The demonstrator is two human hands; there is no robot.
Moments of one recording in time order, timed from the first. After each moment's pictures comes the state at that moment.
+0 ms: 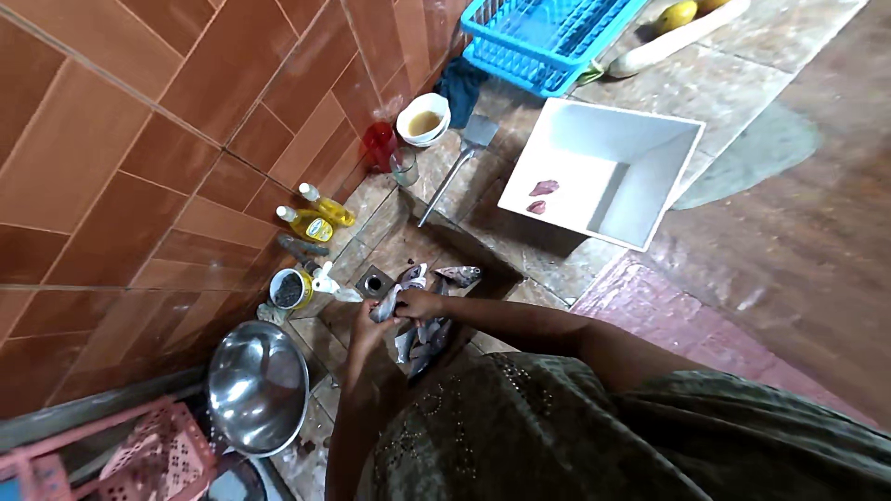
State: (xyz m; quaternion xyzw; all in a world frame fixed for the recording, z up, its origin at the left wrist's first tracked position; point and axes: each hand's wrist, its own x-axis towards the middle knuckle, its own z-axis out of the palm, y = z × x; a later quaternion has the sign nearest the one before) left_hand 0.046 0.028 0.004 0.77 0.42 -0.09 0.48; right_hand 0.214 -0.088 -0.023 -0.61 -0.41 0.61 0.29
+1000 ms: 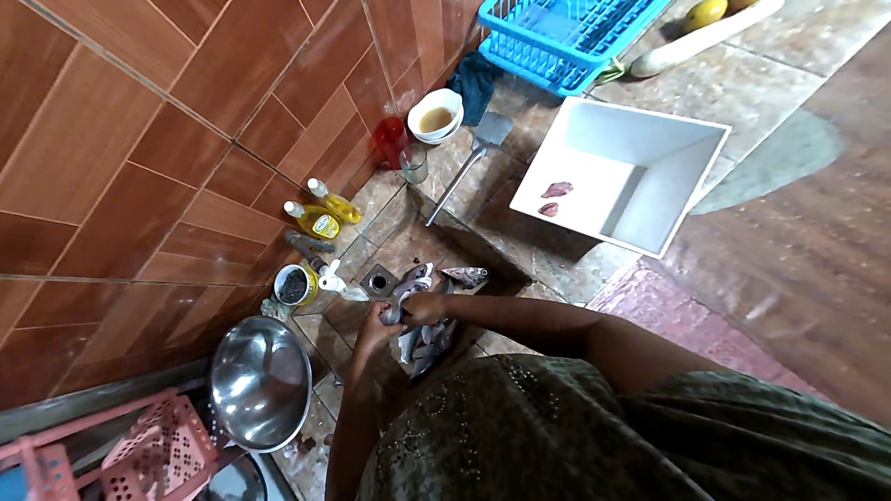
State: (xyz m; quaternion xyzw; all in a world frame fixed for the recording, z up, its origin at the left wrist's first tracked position) left_hand 0.047 0.028 0.000 0.76 0.41 -0.18 0.48; right_hand 0.217 -0.081 -0.014 -0.60 -0.59 0.53 0.13
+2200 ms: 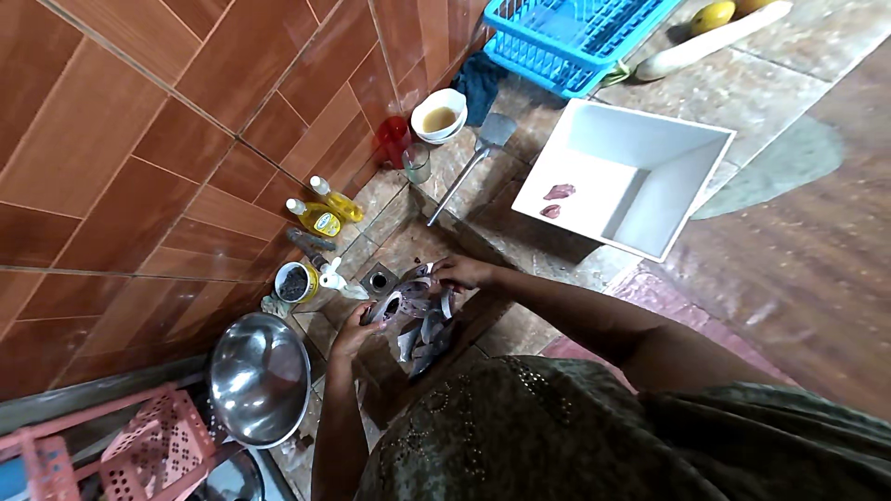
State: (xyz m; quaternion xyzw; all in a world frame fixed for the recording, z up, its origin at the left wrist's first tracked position) left_hand 0.015 0.057 0.006 0.65 0.38 -0.06 0.66; right_hand 0.304 -0.132 -0.029 -0.62 -0.34 0.60 0.37
